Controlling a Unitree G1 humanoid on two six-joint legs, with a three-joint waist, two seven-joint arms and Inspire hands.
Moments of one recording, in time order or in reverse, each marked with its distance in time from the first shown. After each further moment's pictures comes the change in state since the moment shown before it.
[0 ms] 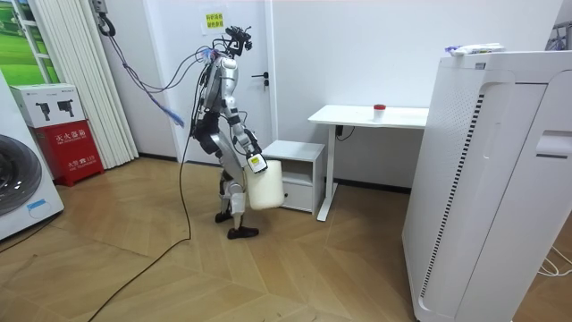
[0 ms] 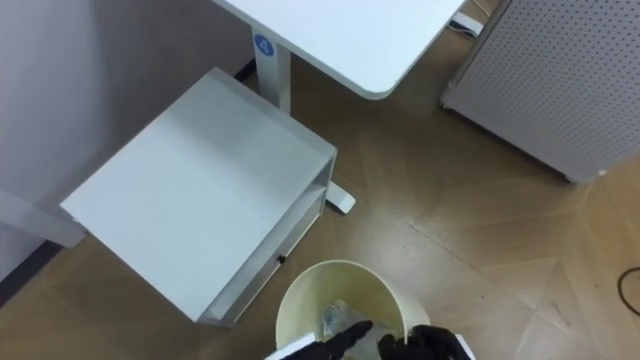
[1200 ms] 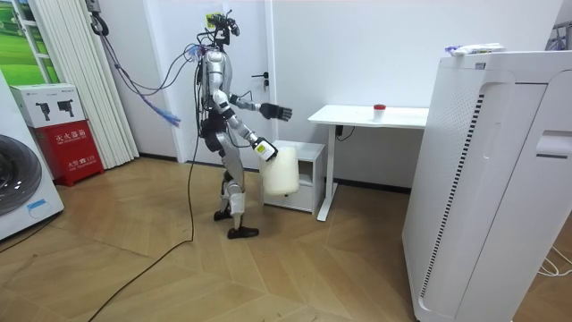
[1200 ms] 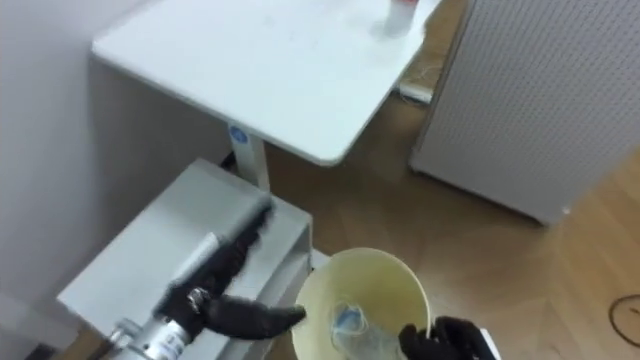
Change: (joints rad) left arm 0.146 0.025 0.473 -0.355 -0.037 -0.108 0.247; right arm 0.204 -0.043 -0.127 -0.284 -0.125 -0.036 -0.027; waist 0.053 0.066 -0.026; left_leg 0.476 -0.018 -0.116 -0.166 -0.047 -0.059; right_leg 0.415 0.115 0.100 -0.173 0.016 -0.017
